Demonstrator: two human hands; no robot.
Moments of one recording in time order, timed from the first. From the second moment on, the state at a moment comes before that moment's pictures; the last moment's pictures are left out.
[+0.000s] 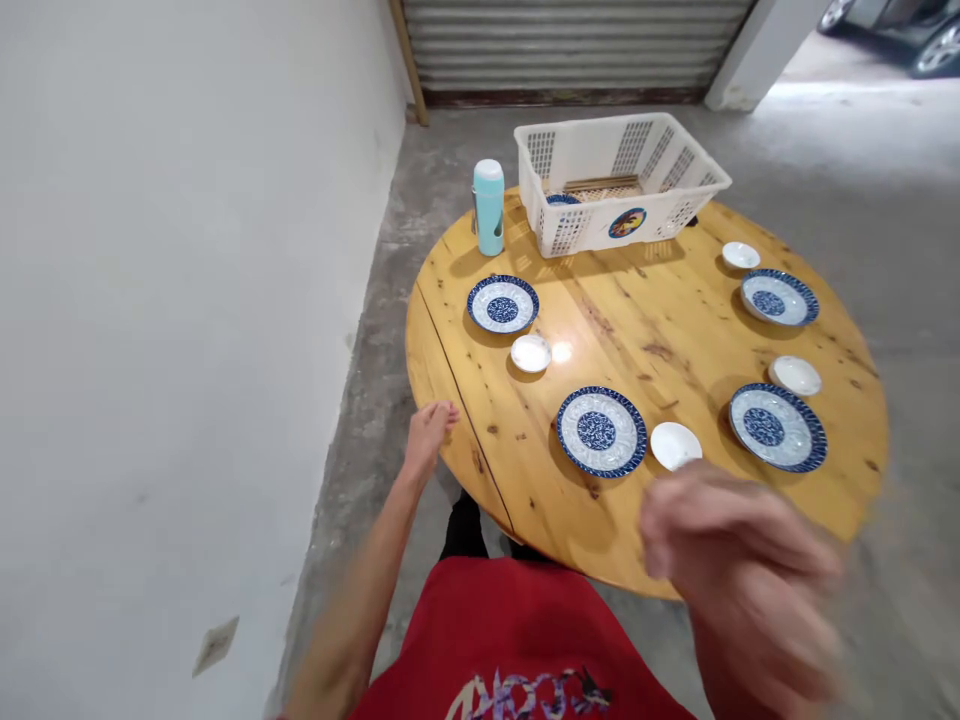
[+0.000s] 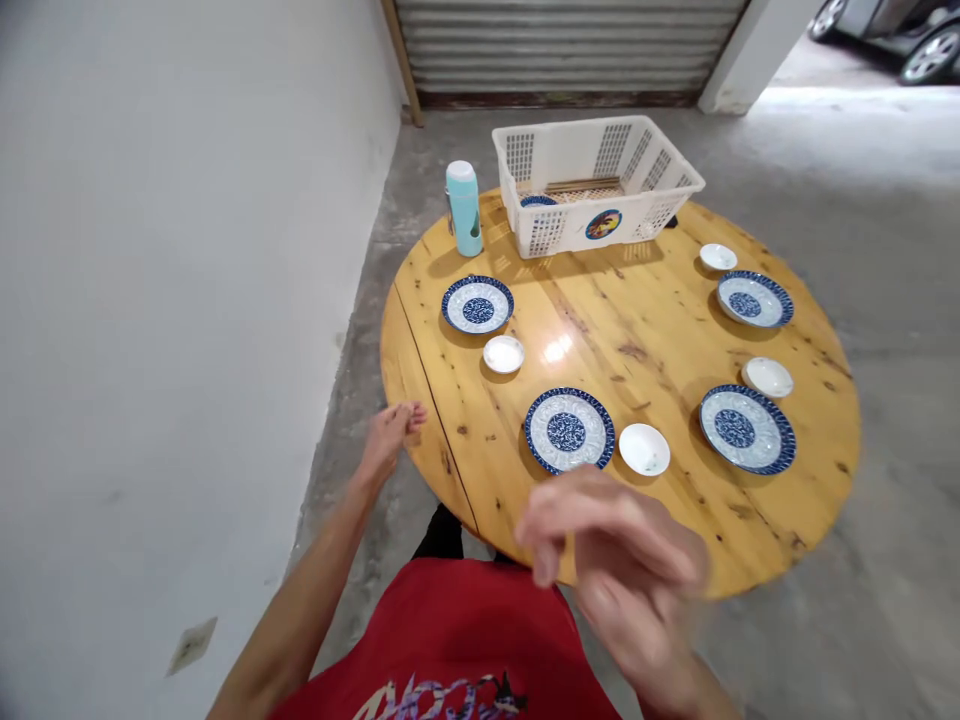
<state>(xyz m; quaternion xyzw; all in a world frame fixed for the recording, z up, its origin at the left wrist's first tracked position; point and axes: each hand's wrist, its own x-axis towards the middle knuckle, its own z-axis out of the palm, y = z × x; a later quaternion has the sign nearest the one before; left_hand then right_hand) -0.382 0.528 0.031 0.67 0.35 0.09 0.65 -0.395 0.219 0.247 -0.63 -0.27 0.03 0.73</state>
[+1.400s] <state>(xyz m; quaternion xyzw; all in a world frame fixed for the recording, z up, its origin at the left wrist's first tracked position) -0.257 0.481 0.070 0.80 0.08 -0.15 0.58 -0.344 0.234 0.076 -0.69 0.26 -0.02 0.67</state>
